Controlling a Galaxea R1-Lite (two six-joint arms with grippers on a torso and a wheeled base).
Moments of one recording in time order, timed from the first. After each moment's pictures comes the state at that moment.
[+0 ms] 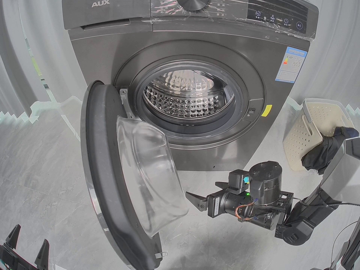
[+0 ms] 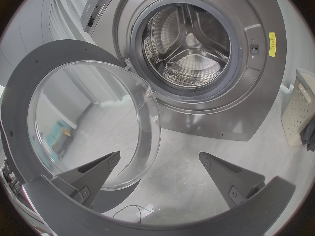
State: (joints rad) left arm 0.00 0.02 -0.02 0.01 -0.01 -0.01; right arm 0.77 2.00 -0.59 -1.08 -0.08 0.30
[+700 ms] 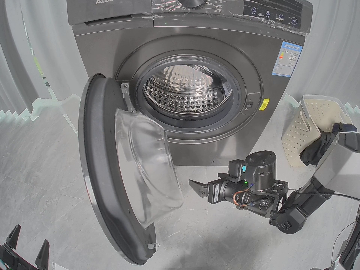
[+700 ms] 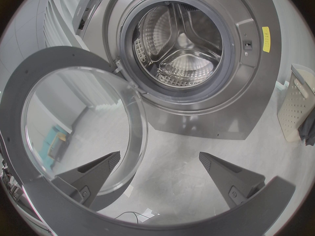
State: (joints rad) left arm 0.00 0.02 -0.02 0.01 -0.01 -0.01; right arm 0.70 2.05 -0.70 -1.03 -0.08 0.30
